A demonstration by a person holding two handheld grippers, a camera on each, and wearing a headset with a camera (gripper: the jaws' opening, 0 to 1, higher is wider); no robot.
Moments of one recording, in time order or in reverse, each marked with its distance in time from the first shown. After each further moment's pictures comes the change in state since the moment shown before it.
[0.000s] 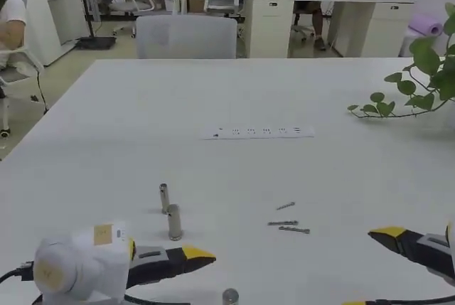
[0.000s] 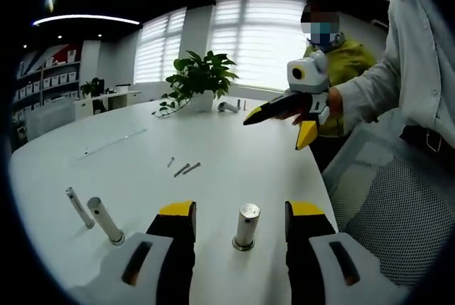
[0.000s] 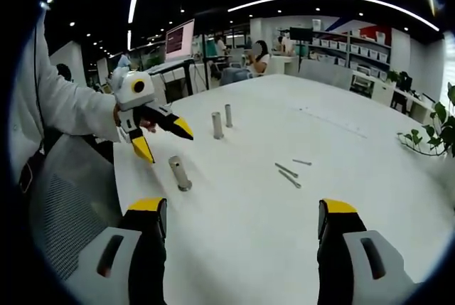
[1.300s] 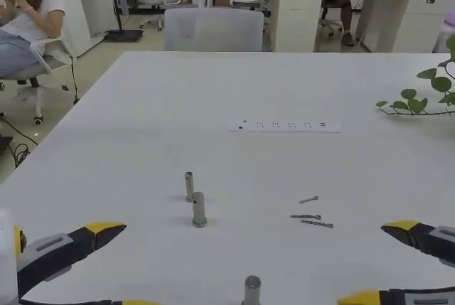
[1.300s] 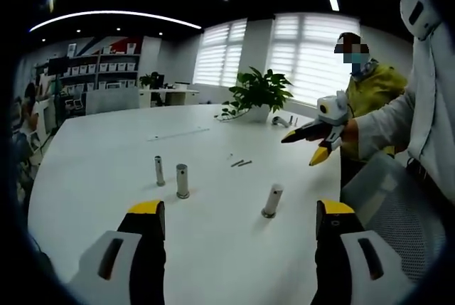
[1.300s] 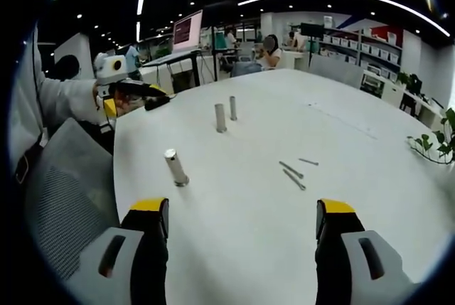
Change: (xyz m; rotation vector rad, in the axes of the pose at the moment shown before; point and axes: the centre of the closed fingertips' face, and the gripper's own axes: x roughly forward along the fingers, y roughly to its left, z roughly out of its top) left arm -0.109 0.014 -0.002 -0.170 -0.054 0.314; right arm 0.020 -0.007 -0.004 -0.034 0.044 0.054
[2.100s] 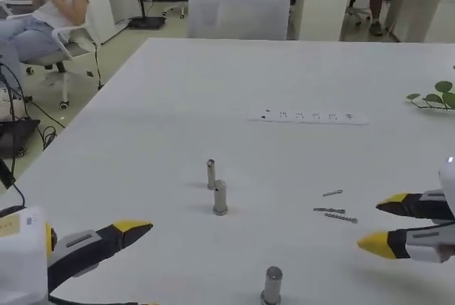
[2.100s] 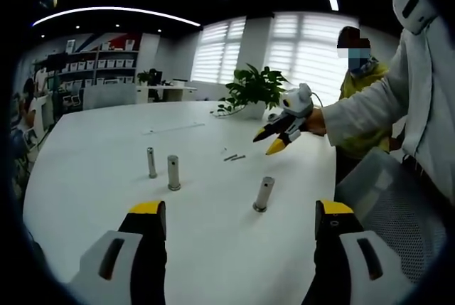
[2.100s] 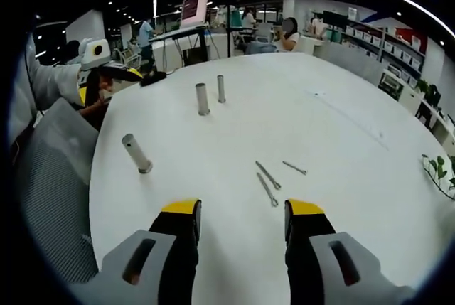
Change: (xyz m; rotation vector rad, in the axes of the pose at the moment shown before) left arm 0.002 -0.010 -0.014 -0.009 0.015 -0.020; right arm 0.049 -0.049 0.004 -0.124 0.136 0.083
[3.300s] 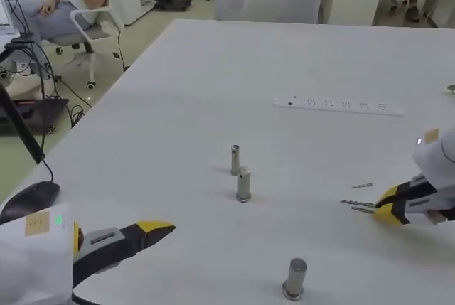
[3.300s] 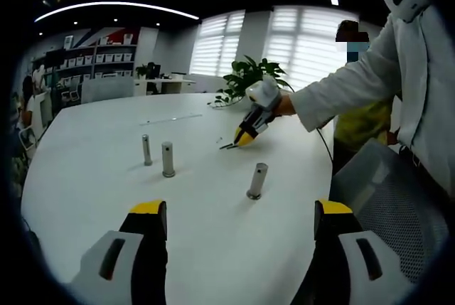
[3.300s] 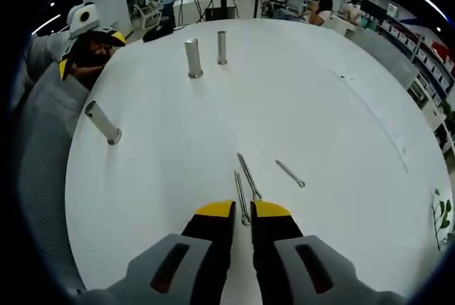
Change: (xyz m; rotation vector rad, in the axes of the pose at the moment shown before) left arm -0.002 -0.007 -0.017 -0.006 0.041 -0.004; right arm 0.050 -0.032 -0.011 -0.157 0.233 0.091
